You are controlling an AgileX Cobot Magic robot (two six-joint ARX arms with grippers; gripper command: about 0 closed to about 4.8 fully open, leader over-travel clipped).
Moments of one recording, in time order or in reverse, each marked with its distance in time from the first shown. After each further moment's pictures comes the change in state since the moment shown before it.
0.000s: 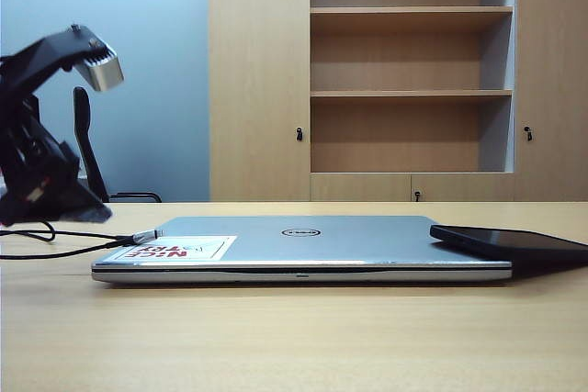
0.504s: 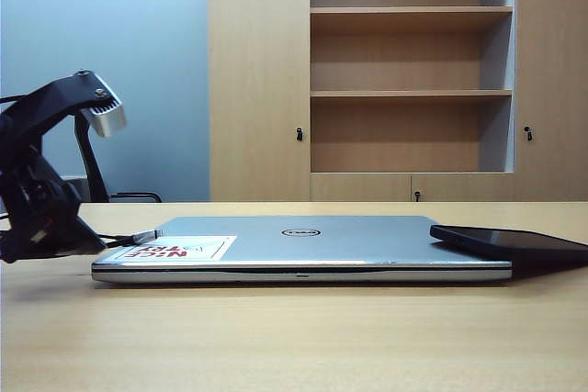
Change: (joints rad) left arm 0.053 0.163 0.000 0.132 0.000 0.034; right arm 0.000 0.000 0.000 0.000 0.000 0.000
